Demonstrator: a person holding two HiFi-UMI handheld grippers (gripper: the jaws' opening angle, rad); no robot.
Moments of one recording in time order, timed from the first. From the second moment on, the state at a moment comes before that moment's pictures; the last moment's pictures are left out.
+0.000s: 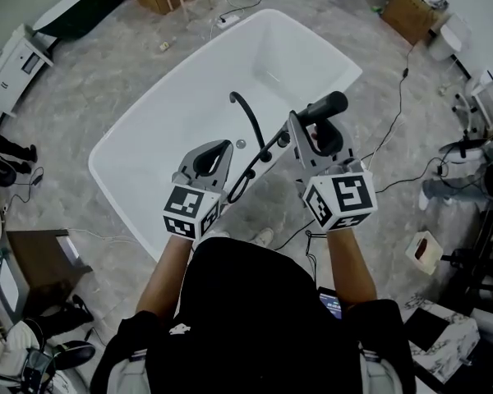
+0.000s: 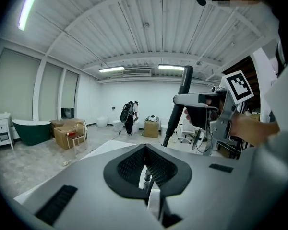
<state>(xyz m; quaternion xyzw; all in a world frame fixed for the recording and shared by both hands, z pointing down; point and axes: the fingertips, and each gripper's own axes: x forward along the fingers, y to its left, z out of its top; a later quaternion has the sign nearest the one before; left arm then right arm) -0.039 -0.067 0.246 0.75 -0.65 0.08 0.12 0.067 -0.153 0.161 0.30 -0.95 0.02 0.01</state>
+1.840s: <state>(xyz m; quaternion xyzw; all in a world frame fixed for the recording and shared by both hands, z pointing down) -0.038 -0.037 0.495 0.79 -0.48 0.27 0.25 0.058 -0.158 0.376 0.36 -0.91 0.14 0.14</state>
